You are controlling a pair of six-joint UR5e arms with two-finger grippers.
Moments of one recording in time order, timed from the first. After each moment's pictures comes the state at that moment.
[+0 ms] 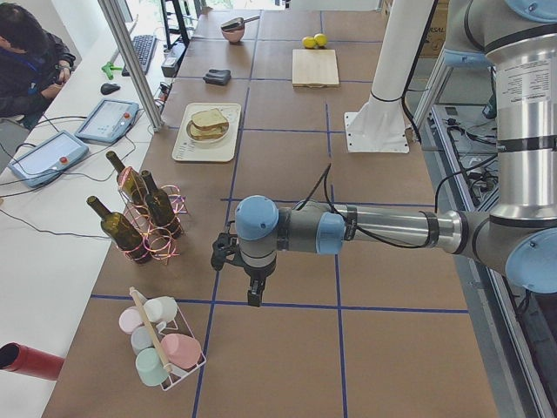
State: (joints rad) left arm -1.58 -1.43 -1.78 -1.56 -2.36 0.10; right arm 1.54 -1.74 1.83 -1.64 2.32 -0.18
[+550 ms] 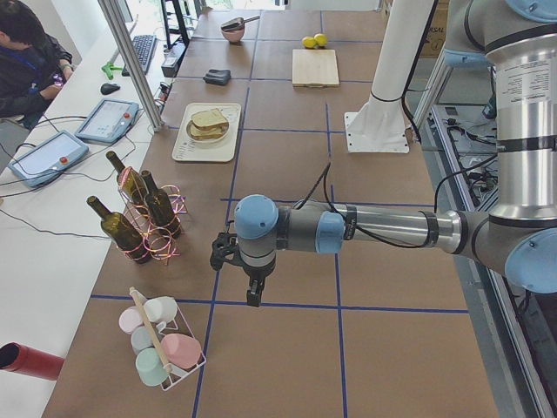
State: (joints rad) left arm -1.58 -1.43 -1.78 -1.56 -2.35 0.10; right arm 1.56 -1.73 1.83 -1.63 2.32 -0.18
